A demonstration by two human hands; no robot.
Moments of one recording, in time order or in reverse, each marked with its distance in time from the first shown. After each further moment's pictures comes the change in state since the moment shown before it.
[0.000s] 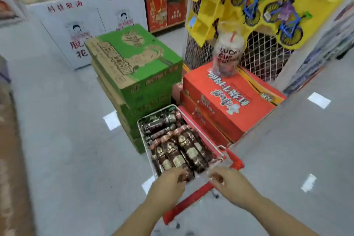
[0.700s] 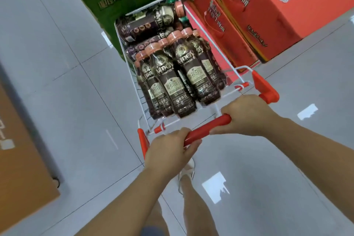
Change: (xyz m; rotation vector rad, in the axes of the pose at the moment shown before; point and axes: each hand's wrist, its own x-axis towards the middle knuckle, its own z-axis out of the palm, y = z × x) left_hand 0.037 -0.069 0.146 0.208 -0.018 -0.094; right_hand 0.094 0.107 0.061 -0.674 -0.231 -0.285
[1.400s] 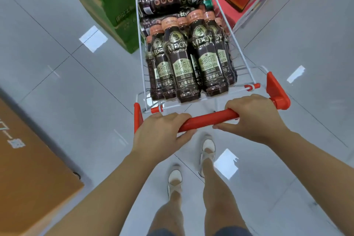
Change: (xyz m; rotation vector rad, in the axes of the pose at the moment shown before) left_hand -0.122 -0.118 0.023 0.174 0.134 0.491; right_hand -0.095 -0.199 0.095 0.191 0.306 0.317
